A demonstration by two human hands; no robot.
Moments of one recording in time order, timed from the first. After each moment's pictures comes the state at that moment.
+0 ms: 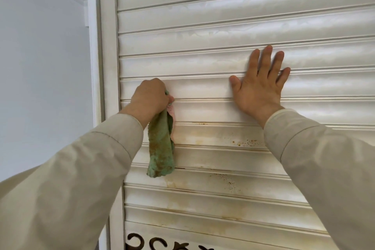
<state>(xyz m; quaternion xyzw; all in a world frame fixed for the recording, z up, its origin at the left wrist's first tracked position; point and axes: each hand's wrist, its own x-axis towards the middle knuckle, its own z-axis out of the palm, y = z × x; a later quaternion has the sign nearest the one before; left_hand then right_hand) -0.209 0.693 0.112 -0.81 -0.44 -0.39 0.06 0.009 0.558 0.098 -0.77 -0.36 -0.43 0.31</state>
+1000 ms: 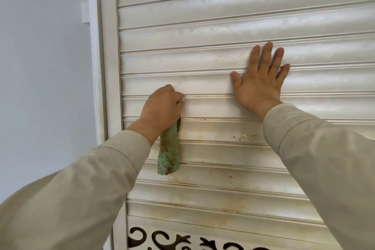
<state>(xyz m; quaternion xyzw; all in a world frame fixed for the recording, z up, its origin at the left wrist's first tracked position) -0.204 0.688 0.062 -0.83 -0.22 -0.49 0.13 0.007 0.559 0.098 -0.77 -0.35 -0.43 0.31</state>
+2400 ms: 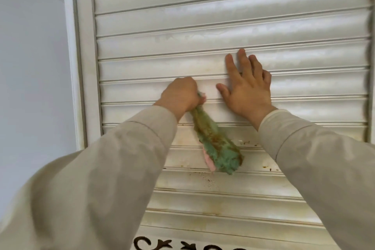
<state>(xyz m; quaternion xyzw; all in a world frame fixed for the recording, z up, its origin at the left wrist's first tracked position) -0.120 0.617 0.123 -0.87 -0.33 -0.35 0.07 0.030 0.516 0.097 -0.72 -0.42 -0.47 0.27</state>
